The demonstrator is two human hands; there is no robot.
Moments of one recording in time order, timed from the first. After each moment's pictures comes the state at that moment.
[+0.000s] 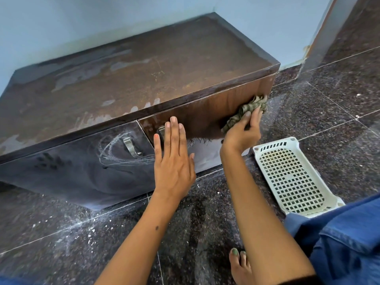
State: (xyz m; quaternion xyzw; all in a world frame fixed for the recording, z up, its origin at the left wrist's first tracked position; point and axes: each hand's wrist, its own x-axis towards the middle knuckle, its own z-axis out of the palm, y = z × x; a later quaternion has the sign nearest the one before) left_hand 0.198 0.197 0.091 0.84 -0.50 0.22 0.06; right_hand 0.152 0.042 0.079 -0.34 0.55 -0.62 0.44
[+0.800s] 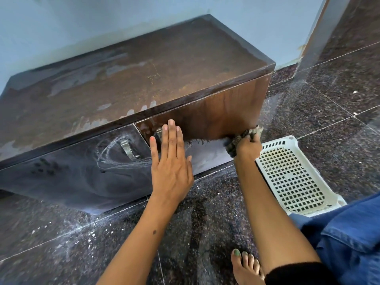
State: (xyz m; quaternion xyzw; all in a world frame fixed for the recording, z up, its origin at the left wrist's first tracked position) left_hand 0.198 0.200 0.093 0.83 -0.51 0.23 0.05; right_hand 0.118 0.021 0.025 -0.33 0.67 -0.42 0.52
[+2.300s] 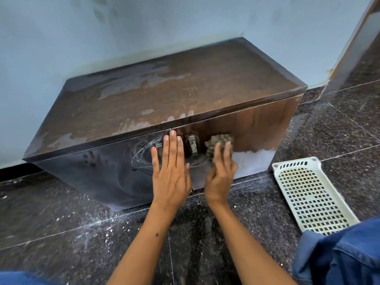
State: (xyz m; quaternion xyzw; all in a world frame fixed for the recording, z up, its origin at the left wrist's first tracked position) left_hand 0.234 0.243 0.096 0.85 -0.46 0.25 0.07; right_hand 0.177 0.151 0.024 -0.71 0.39 -0.52 0.26
